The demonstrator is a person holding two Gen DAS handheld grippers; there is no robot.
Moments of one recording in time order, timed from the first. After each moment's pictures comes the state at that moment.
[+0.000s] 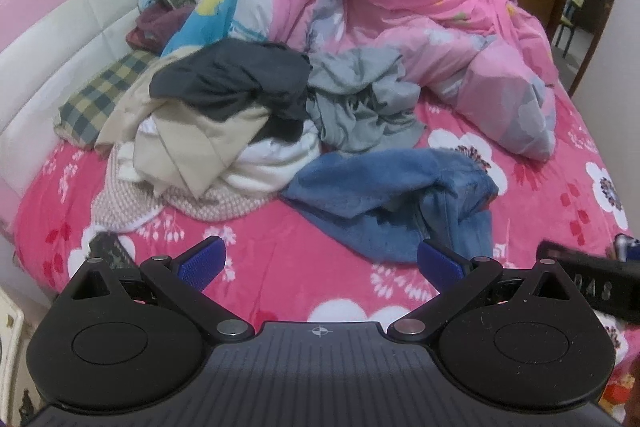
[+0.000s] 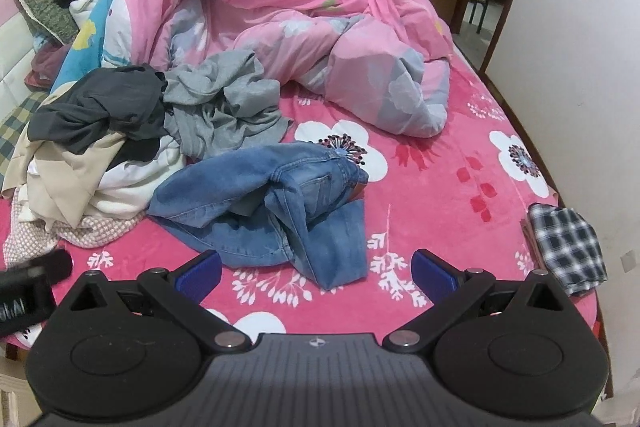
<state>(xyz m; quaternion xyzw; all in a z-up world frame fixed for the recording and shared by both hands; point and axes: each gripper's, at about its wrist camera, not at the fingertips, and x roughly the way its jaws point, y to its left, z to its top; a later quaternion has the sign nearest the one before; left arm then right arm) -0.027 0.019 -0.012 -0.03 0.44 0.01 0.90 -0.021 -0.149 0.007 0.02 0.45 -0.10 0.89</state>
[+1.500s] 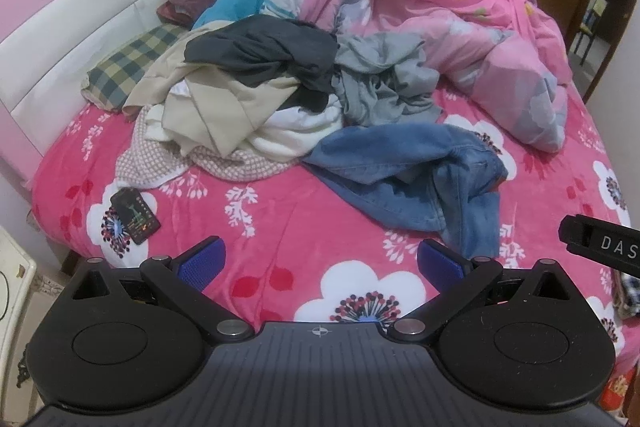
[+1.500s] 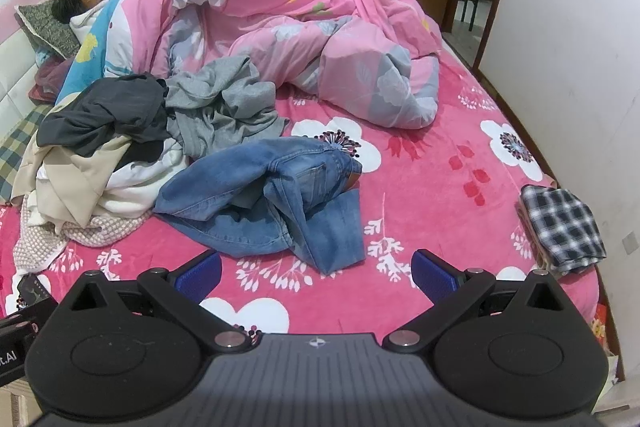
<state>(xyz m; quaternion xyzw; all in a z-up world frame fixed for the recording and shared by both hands) -0.080 0.031 -0.014 -0.05 0.45 0.06 0.89 -0.063 -0.154 0.014 0.04 0.44 -0.10 0.89</state>
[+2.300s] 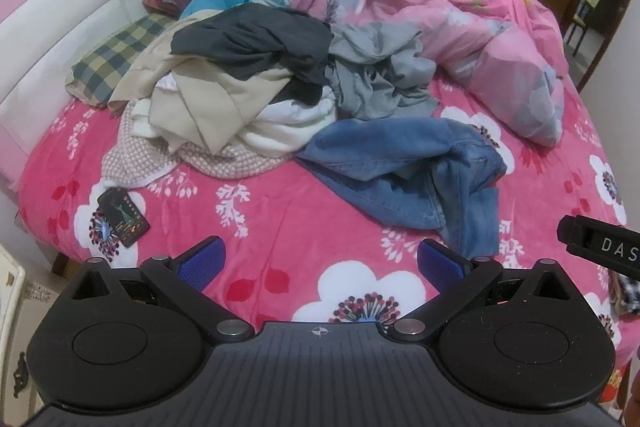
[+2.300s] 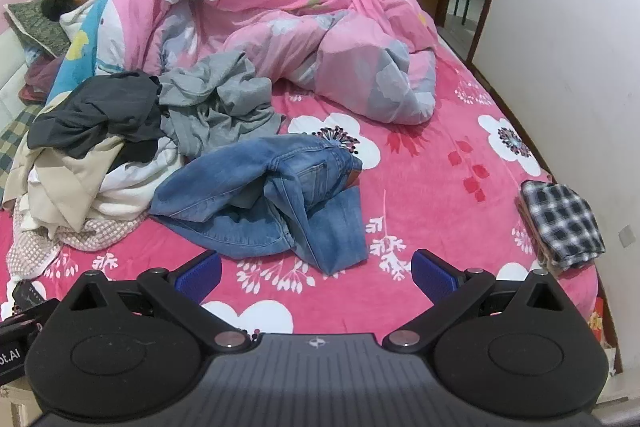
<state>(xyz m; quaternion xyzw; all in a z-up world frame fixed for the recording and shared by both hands) -0.050 0.047 -0.023 -0.06 0.47 0.05 0.88 -0.044 -0.140 0.004 0.04 0.45 -0.12 0.88</state>
